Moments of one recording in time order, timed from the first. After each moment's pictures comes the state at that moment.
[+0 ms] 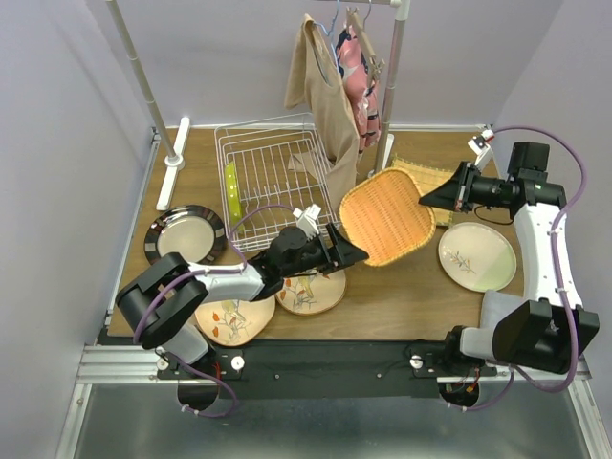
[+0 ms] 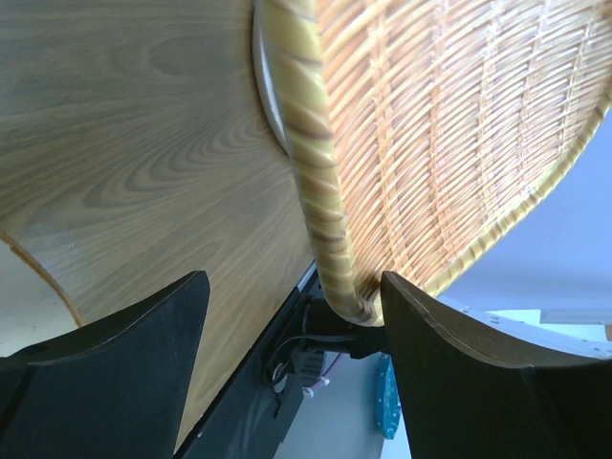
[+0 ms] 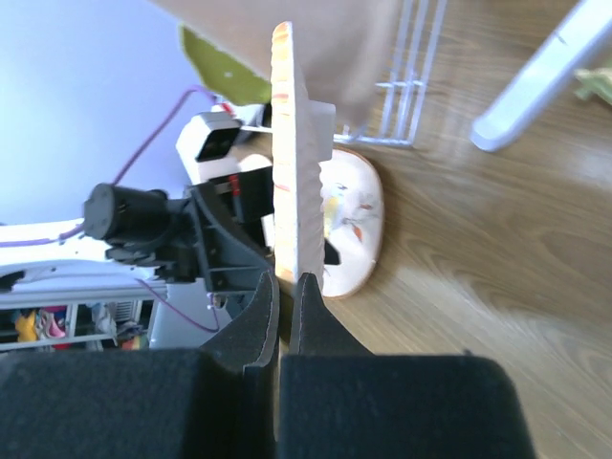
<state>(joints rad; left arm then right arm) -0.89 1.53 0.60 0.70 0.23 -1.20 -0.23 1.32 1.26 -0.87 -1.08 0.10</state>
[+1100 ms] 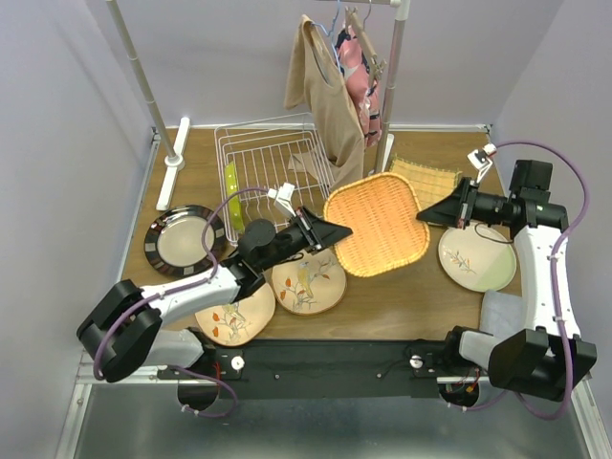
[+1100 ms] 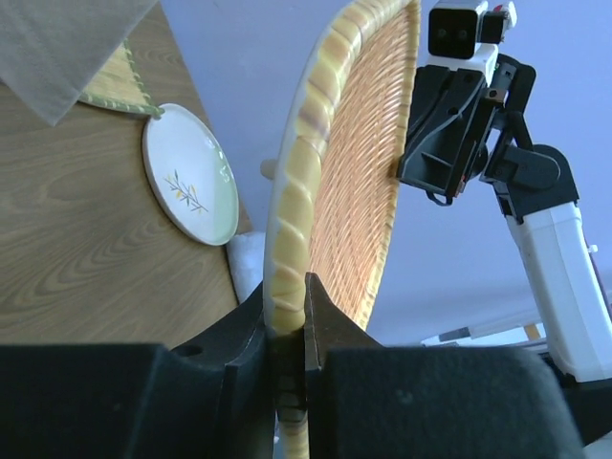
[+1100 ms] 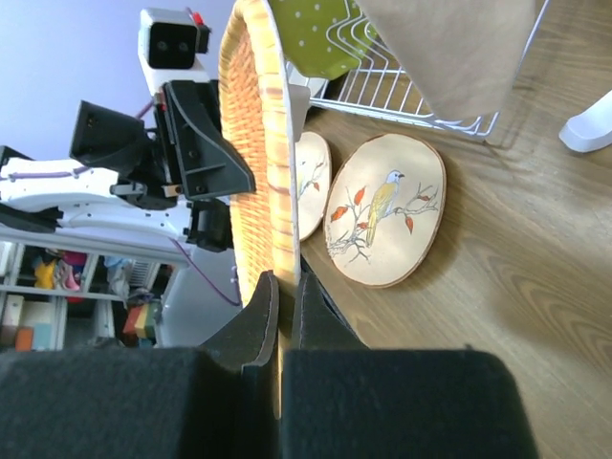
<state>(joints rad) -0.81 1.29 0.59 0.76 0.21 -1.19 -0.25 1.17 1.15 -0.88 -1.27 0.04</state>
